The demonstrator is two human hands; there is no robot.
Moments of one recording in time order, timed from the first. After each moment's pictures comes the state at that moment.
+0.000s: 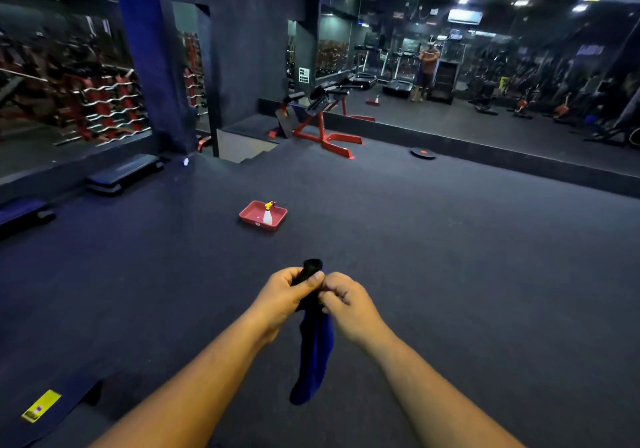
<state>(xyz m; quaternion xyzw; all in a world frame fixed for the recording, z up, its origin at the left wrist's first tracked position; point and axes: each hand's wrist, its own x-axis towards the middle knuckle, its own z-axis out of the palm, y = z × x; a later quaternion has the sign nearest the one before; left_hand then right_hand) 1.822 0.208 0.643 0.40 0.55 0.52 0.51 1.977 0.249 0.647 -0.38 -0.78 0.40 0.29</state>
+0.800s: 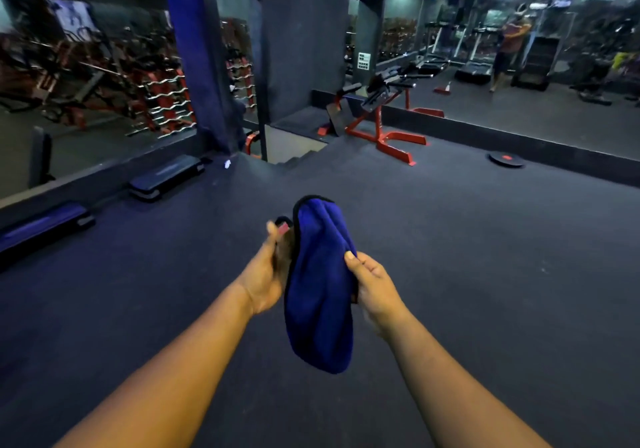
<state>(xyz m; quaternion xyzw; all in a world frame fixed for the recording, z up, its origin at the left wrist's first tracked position) 1.615 0.669 0.665 0.30 0.42 0.61 0.60 1.791 0.751 0.644 -0.31 -0.55 0.71 0.31</state>
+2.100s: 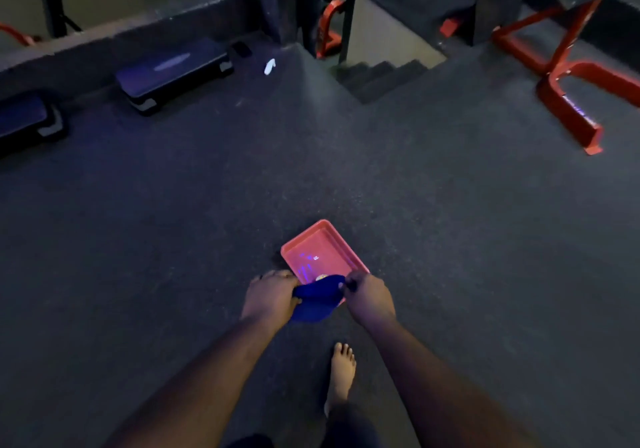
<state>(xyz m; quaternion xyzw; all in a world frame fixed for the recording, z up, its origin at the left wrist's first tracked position) 1.102 1.468 0.324 0.37 0.90 0.01 0.24 1.221 1.617 0.335 -0.44 -0.81 0.36 -0.11</state>
